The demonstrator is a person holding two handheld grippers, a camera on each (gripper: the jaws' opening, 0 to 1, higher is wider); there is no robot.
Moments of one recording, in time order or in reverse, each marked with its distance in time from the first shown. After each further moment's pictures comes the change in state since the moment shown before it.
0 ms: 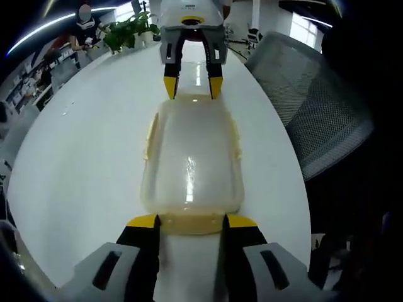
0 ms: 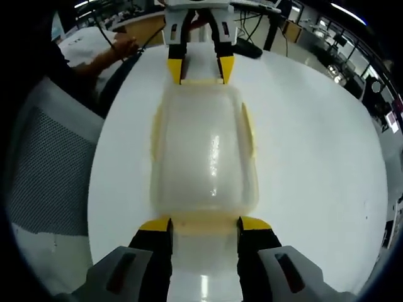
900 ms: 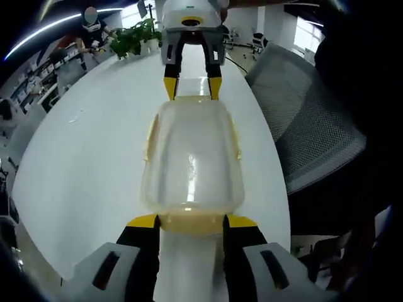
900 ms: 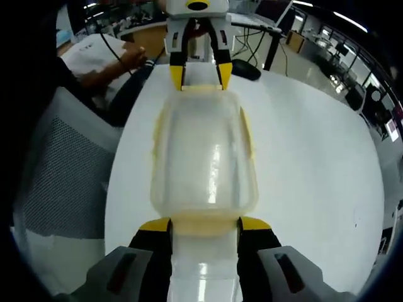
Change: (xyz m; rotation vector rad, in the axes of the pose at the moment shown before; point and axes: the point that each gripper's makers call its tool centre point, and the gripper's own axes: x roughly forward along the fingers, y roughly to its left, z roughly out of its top) left arm -0.036 -0.002 0.024 -0.021 -0.017 0.024; right arm -0.042 -0.003 0.017 -0.019 -0.048 0.023
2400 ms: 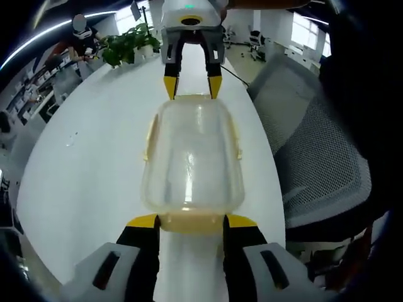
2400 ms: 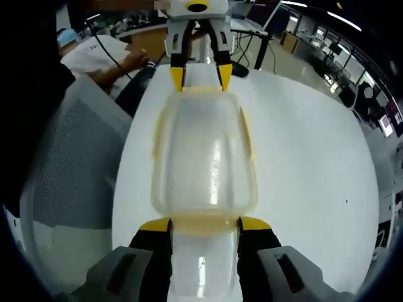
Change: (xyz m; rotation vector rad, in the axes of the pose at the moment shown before) left arm 0.022 0.001 0.079 0.027 0.014 0.005; right arm -0.053 0.003 -0.060 0.001 -0.015 -0.040
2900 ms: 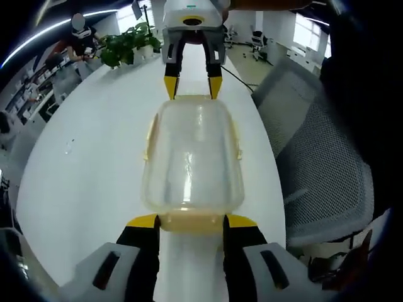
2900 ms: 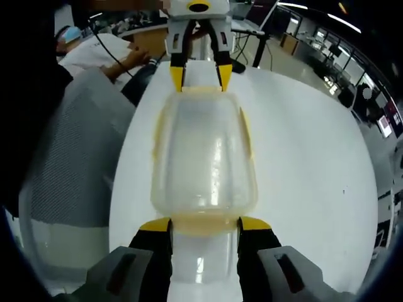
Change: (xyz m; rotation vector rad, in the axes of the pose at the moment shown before) left arm 0.021 0.002 0.027 -0.007 0.007 0.002; right arm -0.013 -0.003 -0.033 -0.006 -0.011 -0.002
